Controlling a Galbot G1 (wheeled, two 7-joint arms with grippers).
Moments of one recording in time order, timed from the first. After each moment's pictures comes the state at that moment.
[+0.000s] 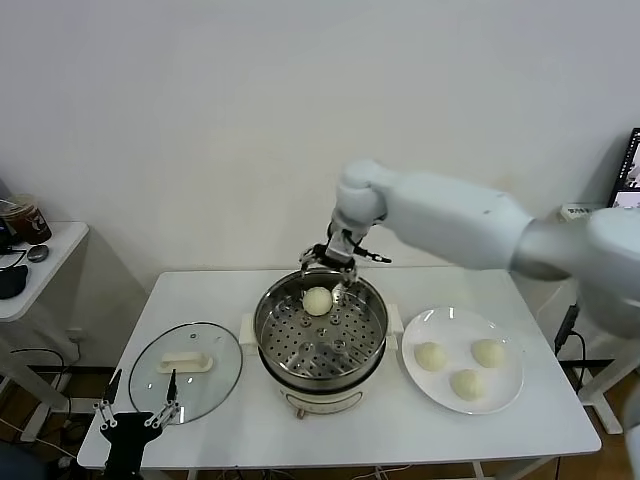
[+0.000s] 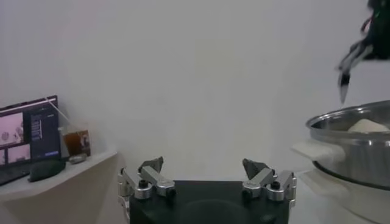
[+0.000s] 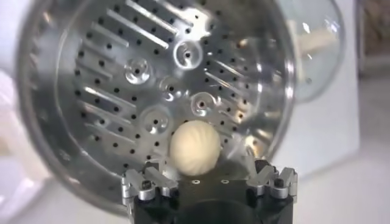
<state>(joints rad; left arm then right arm) 1.79 -1.35 -0.71 -2.09 -0.06 -0.20 -0.12 0.67 1.07 -1.28 1.37 0.11 0.08 -1.12</state>
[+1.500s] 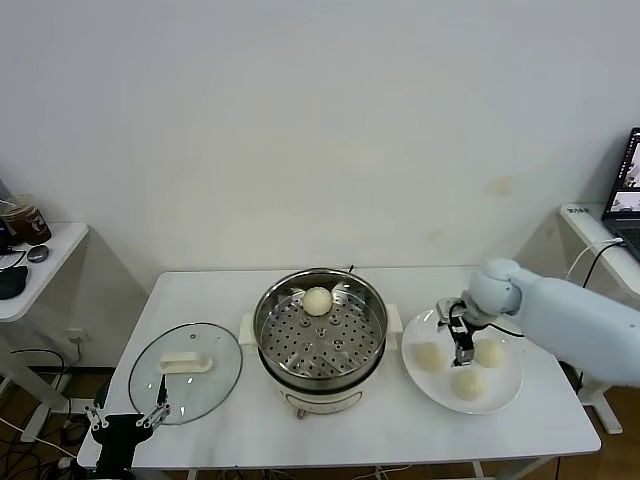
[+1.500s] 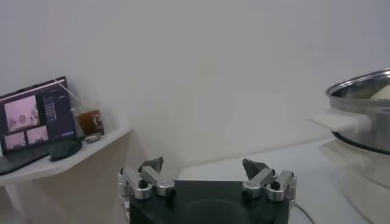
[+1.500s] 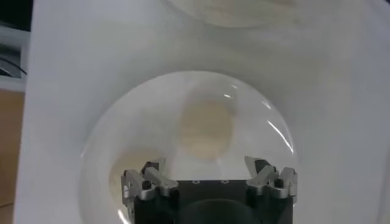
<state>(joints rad) 1.79 -1.36 -0.75 -2.09 -0.04 -0.07 -0.12 0.04 0.73 -0.94 1.31 -0.11 -0.30 -1.07</state>
